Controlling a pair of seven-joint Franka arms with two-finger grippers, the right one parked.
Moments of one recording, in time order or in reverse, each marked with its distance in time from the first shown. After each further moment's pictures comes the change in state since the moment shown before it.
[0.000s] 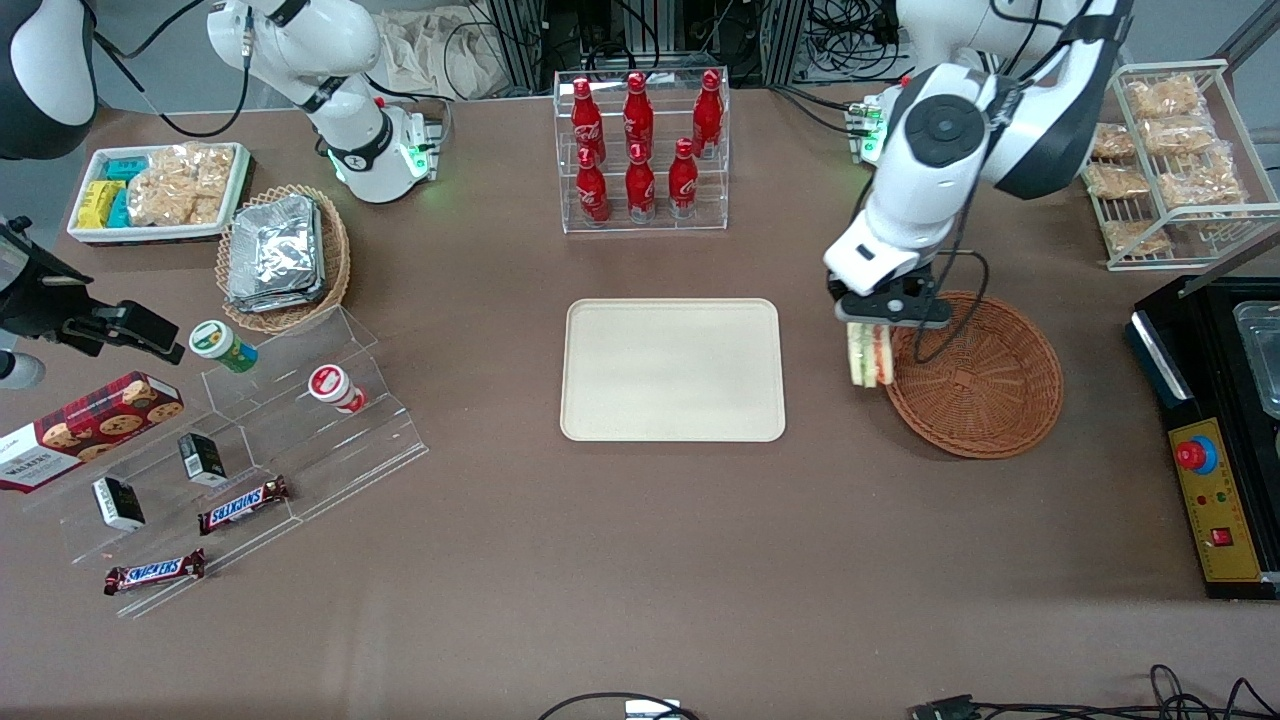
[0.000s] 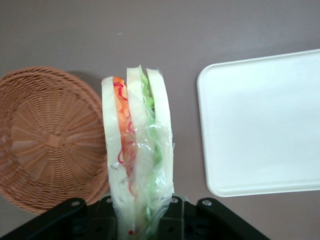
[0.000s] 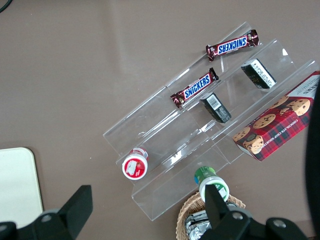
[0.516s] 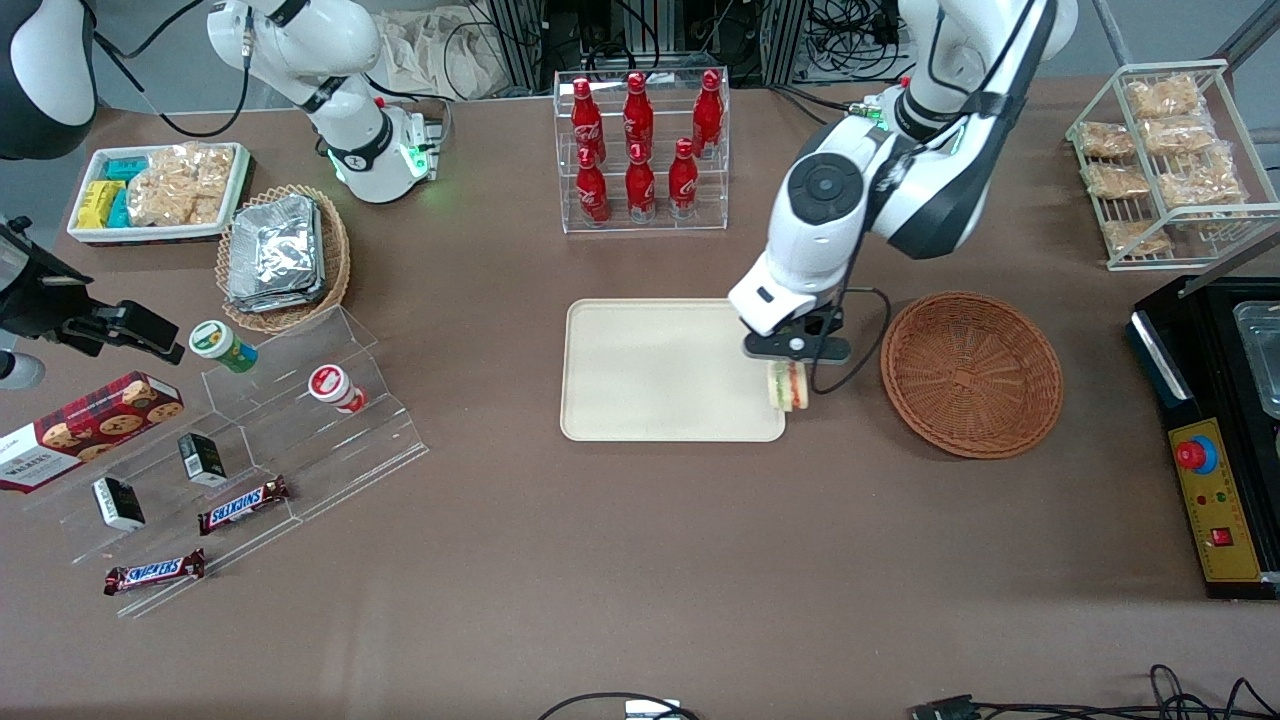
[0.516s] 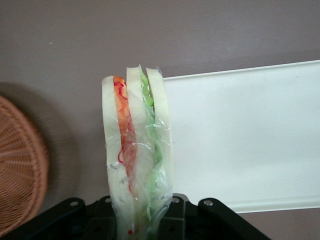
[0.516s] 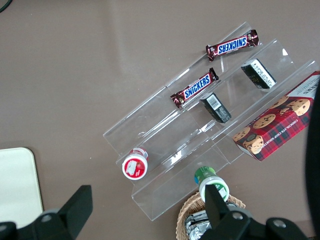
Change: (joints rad) arm -0.139 0.255 -0.002 0.205 -0.033 0.050 -0.128
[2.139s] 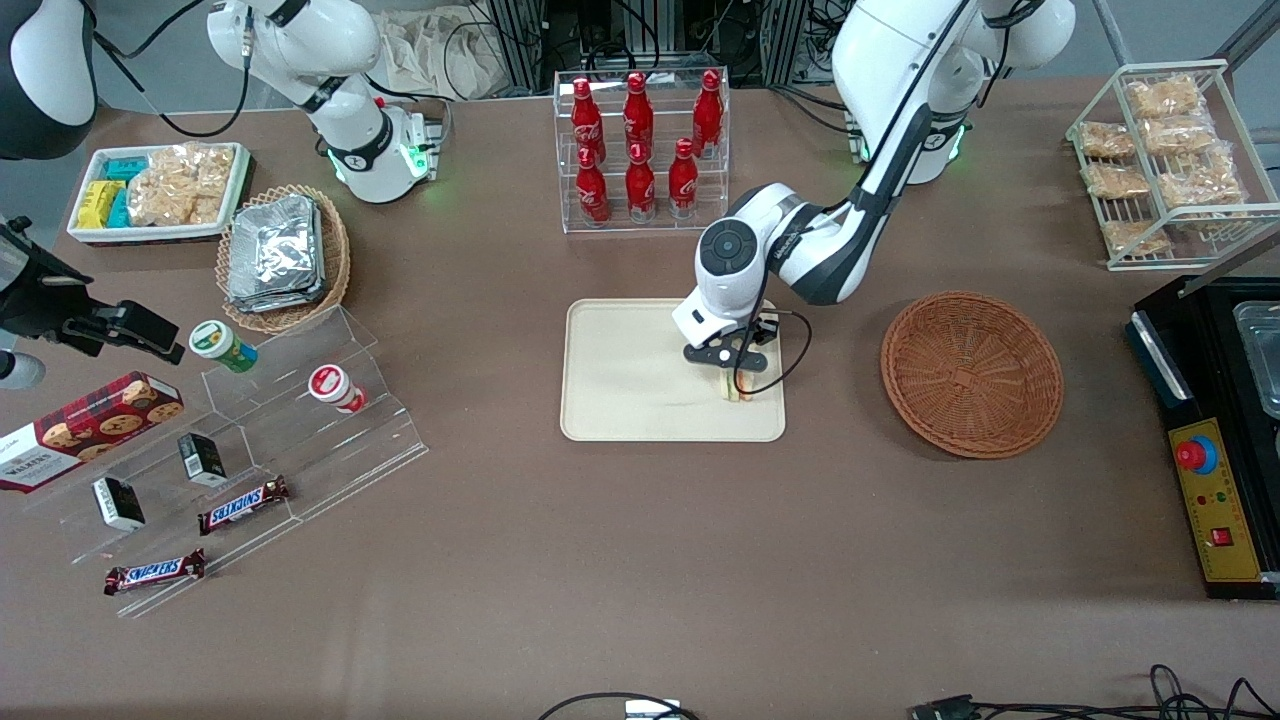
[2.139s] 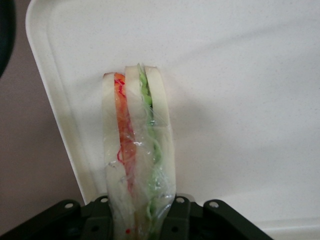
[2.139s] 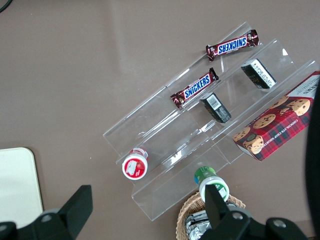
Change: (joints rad) arm -0.104 0.233 0.001 -0.096 0.034 0.201 -0.057
